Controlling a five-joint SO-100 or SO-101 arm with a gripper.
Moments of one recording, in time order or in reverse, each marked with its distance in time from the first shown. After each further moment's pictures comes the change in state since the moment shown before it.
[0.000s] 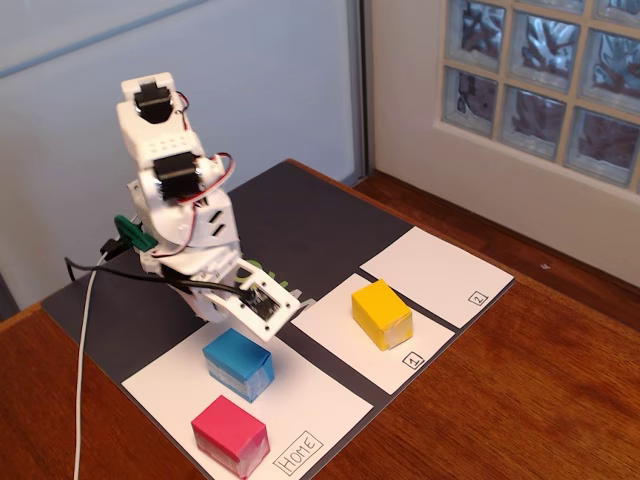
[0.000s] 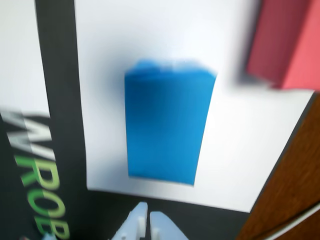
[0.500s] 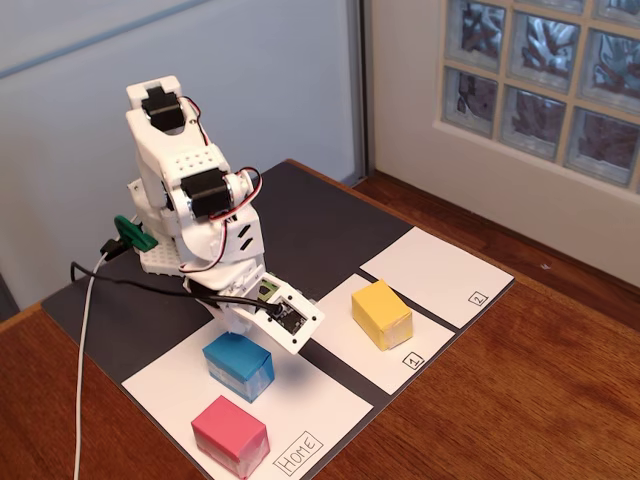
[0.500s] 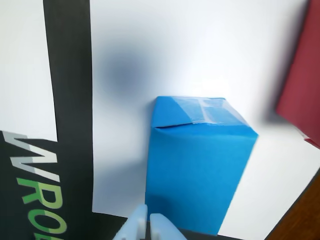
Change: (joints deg) arm -4.0 -5.9 0.0 -3.8 -0.4
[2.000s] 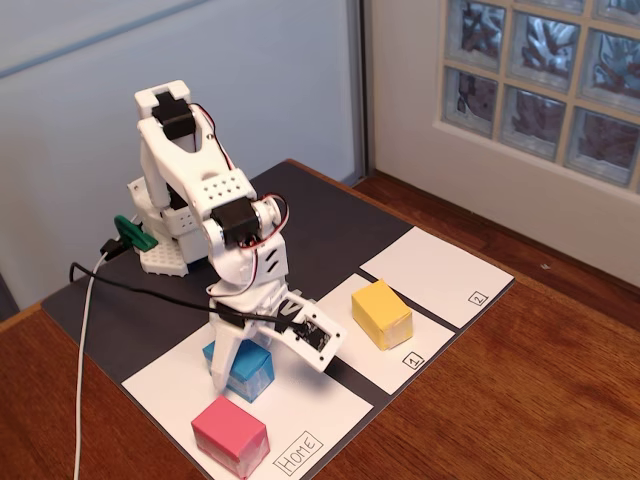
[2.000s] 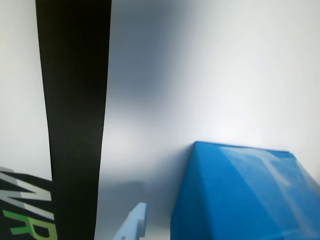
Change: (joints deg) arm -4.7 -7.4 5.4 -10.4 2.4
